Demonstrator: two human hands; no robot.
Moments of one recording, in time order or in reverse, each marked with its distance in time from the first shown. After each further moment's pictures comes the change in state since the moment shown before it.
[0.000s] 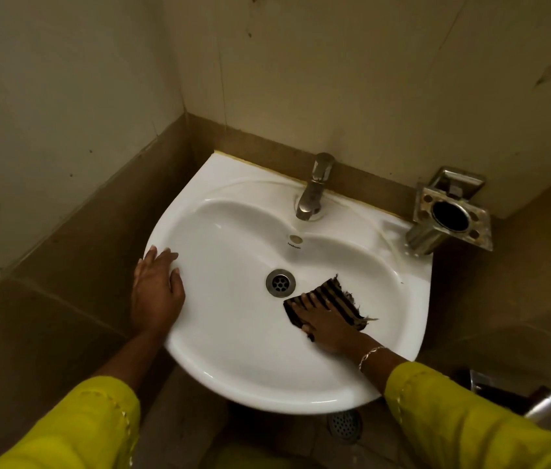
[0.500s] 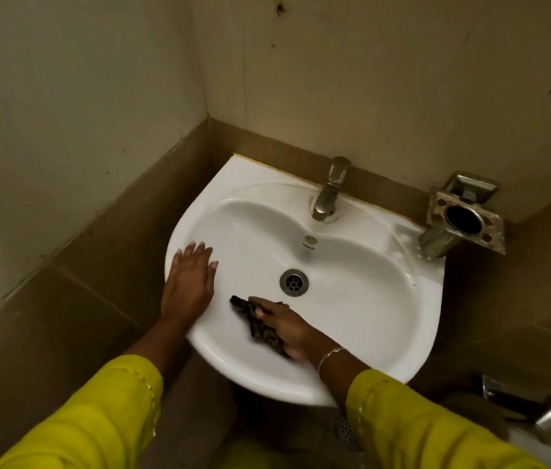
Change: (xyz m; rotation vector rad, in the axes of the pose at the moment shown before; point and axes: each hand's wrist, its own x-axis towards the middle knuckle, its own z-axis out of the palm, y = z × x) left_hand 0.001 0.003 0.007 0.173 -0.178 0.193; right_hand -0.004 -0.105 -0.048 1.748 -0.146 0.111
